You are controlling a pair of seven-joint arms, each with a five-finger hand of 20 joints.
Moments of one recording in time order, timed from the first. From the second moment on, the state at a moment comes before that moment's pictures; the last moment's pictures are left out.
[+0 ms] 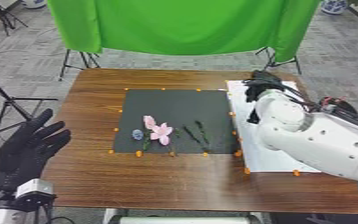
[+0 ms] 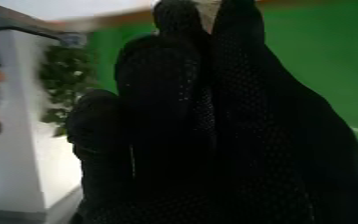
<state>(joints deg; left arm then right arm) 147.0 -52.5 -107.9 -131.6 29.8 11.2 23.7 -30.0 -39.9 6.6 -97.0 -101.4 12.7 56.2</state>
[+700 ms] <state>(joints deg) 148.4 -50.7 -108.5 -132.0 28.5 12.4 25.0 -32.5 -57.5 4.6 -100.9 -101.6 9.7 50.6</state>
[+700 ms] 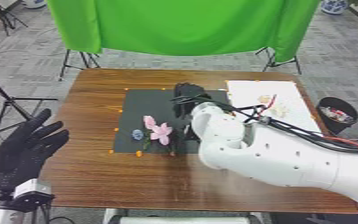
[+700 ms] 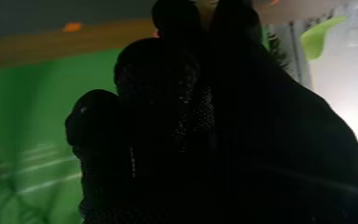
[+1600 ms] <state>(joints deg) 145.0 -53.8 -107.7 -131.8 31.1 11.0 21.1 -33.7 -61.9 2.6 -97.9 -101.7 11.5 52.5</state>
